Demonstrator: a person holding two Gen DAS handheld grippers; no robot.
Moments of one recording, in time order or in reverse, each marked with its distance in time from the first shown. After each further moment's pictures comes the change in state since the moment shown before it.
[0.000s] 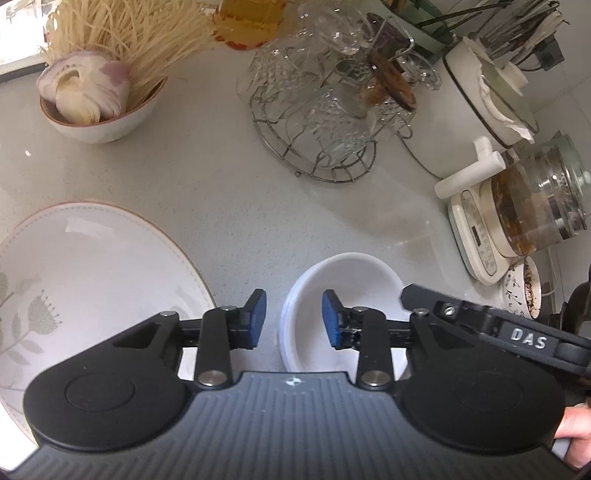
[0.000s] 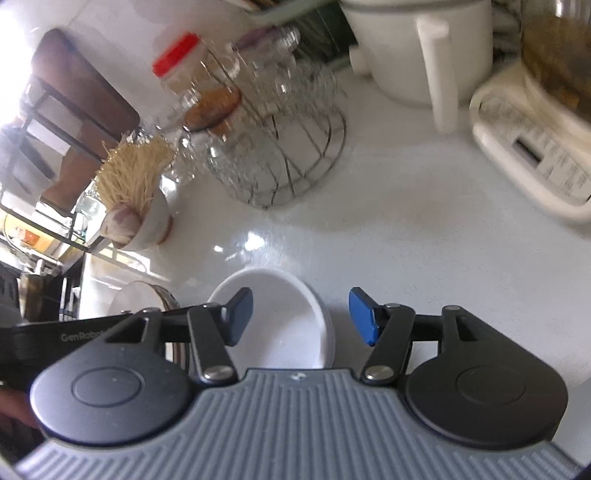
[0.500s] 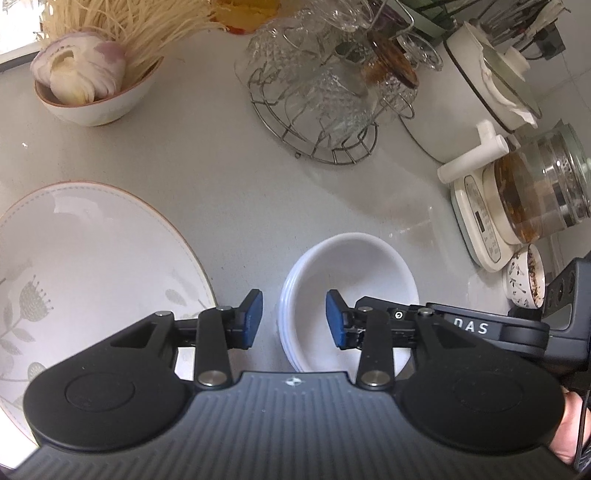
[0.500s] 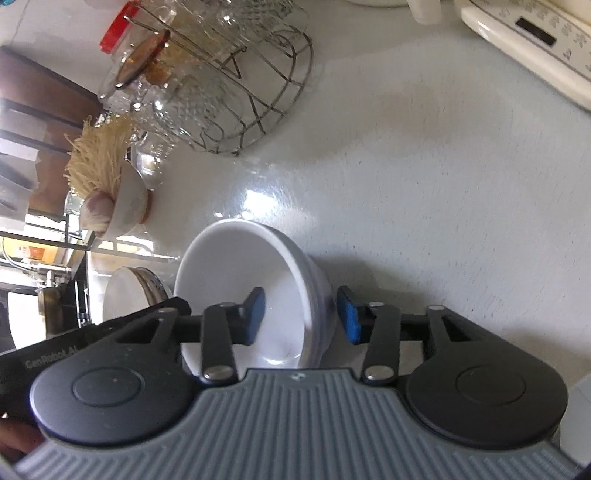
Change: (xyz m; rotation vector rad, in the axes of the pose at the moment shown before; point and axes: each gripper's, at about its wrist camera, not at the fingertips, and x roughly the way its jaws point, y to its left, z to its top) left arm 0.009 -0.003 -0.009 0.018 0.032 0.002; right arm 0.036 -0.023 -0.017 0.150 0.136 0.035
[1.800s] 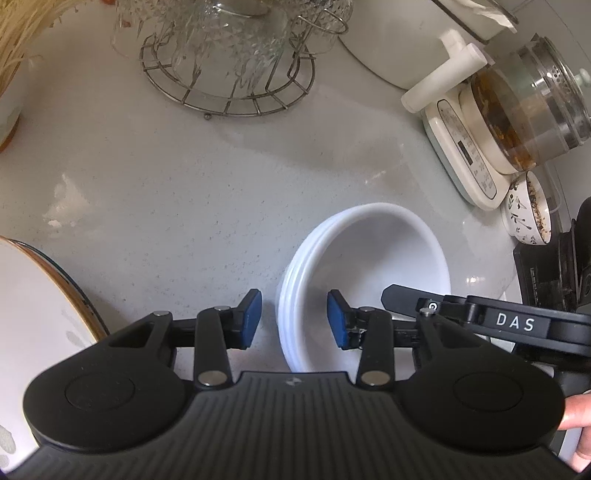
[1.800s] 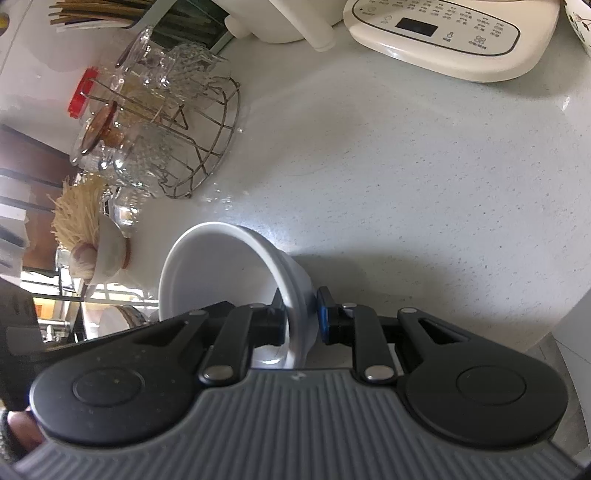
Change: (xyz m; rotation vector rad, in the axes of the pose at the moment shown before) left arm 0.061 -0.046 0.008 0.202 0.150 -0.036; right arm -0.034 -0.041 -0.015 0.141 -0.130 -0.023
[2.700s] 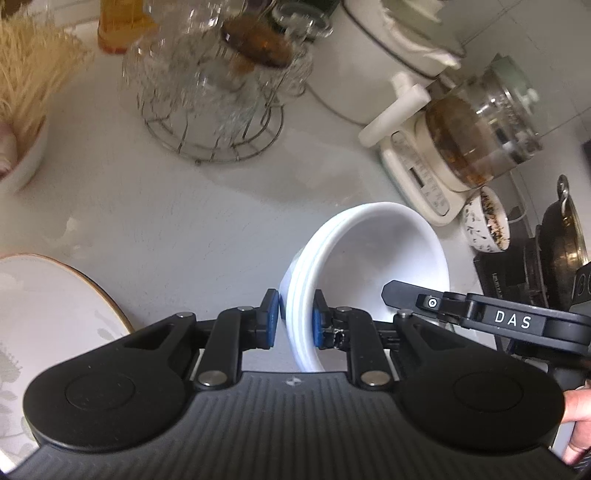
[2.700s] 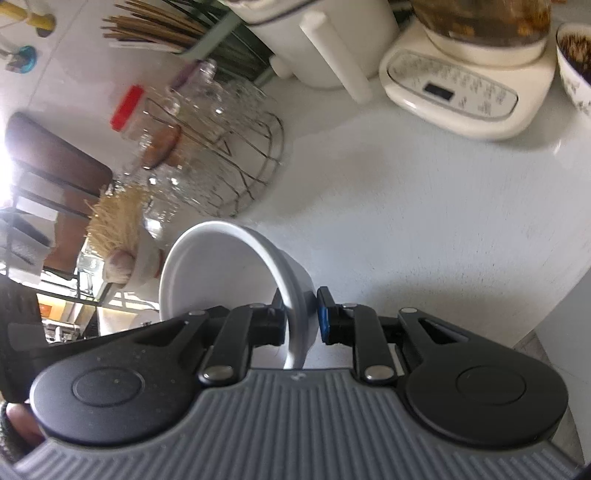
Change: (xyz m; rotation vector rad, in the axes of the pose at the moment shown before) left arm -0.066 -0.010 -0.004 0.038 -0.085 -0.057; right arm -0.056 0.033 -0.008 -0.077 -0.108 0.013
